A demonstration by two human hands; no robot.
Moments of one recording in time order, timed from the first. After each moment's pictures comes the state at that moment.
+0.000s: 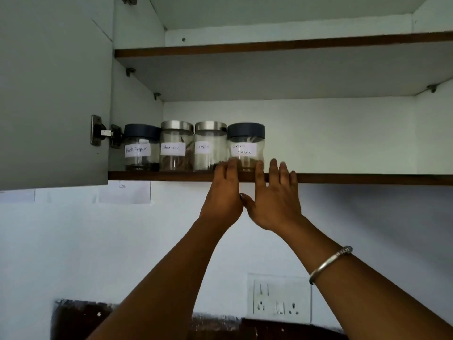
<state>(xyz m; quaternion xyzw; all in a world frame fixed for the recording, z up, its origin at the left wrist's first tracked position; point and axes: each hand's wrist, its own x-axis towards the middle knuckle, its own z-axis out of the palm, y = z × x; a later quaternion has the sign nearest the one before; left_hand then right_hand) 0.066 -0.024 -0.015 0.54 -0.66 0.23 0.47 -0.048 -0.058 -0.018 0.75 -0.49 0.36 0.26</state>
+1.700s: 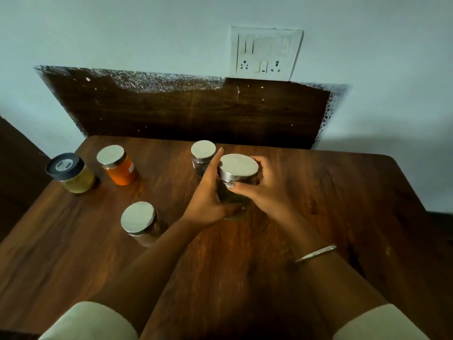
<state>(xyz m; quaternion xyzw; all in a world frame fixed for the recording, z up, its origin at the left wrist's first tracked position) 0.005 0.162 -0.412 0.54 -0.63 -0.34 0.43 -0.144 0.110 -0.409 0.65 -0.44 0.38 -0.49</state>
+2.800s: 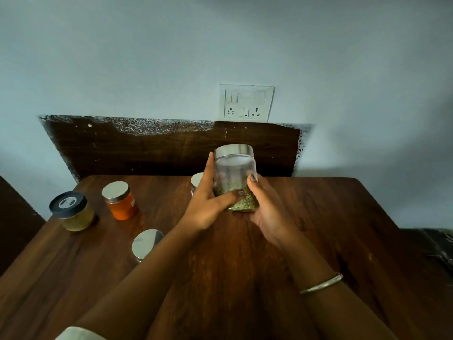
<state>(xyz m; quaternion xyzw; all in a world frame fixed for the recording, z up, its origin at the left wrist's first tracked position) 0.019 0.192 -0.341 0.44 -0.55 -0.47 0.53 -0.120 0.173 -0.347 0.50 -0.34 0.46 -0.65</state>
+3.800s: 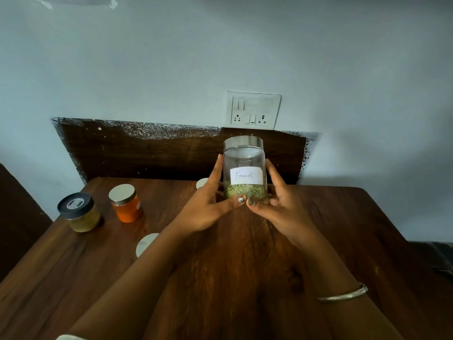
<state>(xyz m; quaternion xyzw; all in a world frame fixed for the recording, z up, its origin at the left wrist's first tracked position) 0.038 0.194 -0.322 0.46 -0.67 -0.38 0.44 -0.144 0.171 -0.328 0.67 -0.36 0.41 -0.50</state>
